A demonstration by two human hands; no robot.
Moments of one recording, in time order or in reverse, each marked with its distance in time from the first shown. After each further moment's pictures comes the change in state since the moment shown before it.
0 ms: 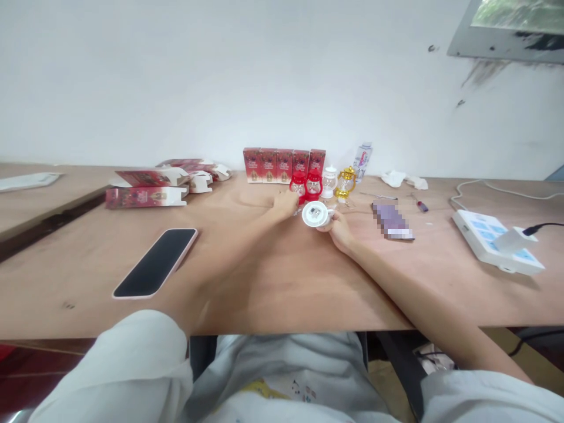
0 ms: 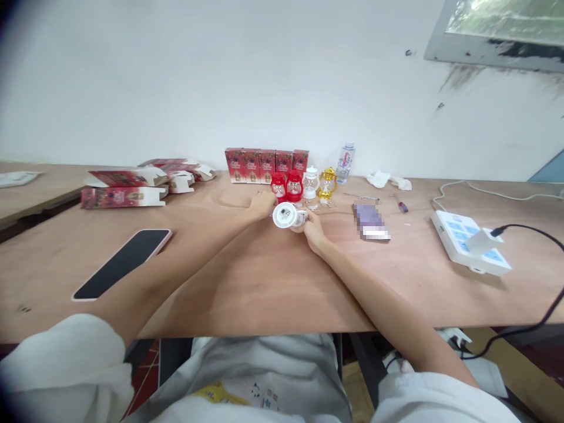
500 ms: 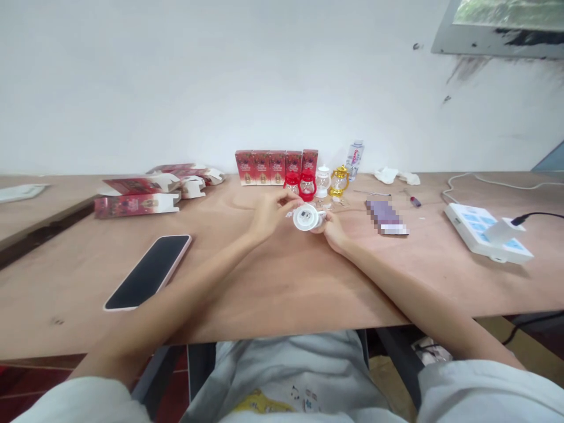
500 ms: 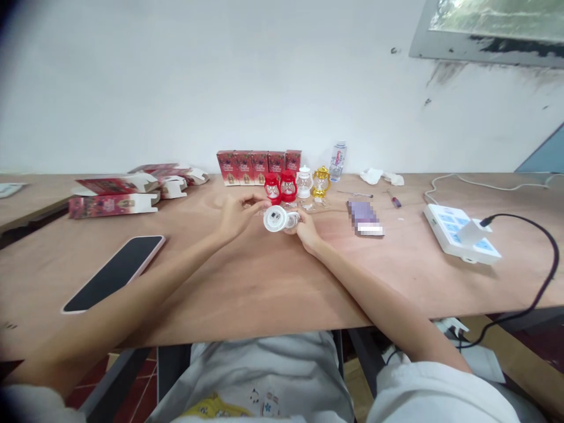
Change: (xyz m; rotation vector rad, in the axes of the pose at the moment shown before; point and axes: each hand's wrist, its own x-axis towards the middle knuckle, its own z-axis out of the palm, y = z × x) left_hand -0.080 0.012 -0.049 -0.860 0.358 0.256; right_hand -0.005 -0.005 0.005 -0.029 0.001 -0.007
